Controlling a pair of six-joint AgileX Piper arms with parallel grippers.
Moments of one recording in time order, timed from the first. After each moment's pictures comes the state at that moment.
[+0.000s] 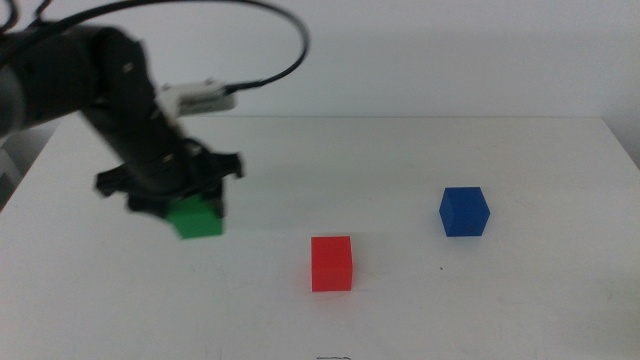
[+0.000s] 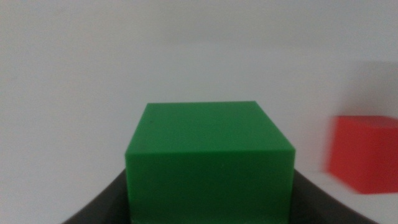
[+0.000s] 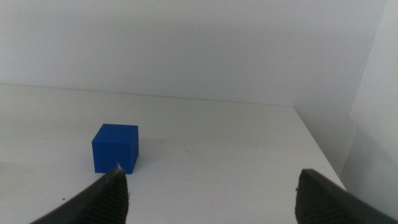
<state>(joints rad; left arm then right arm) -0.30 1.67 -1.28 -0.08 0.97 -0.32 0.04 -0.02 0.03 -0.12 0.14 0.04</state>
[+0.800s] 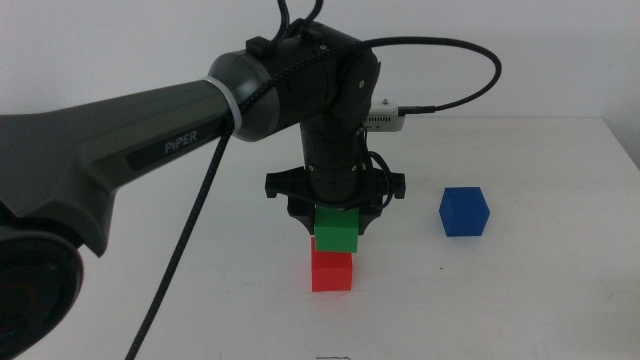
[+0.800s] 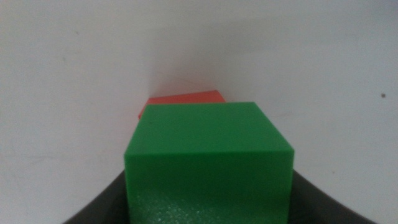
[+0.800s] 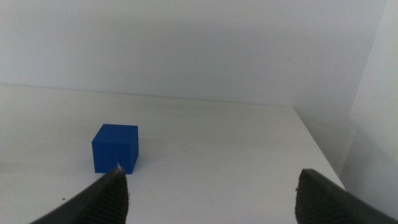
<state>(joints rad) -0.70 2.02 -1.78 0.01 1.21 -0.61 0.04 -0.02 0.03 -0.12 0.14 0.04</state>
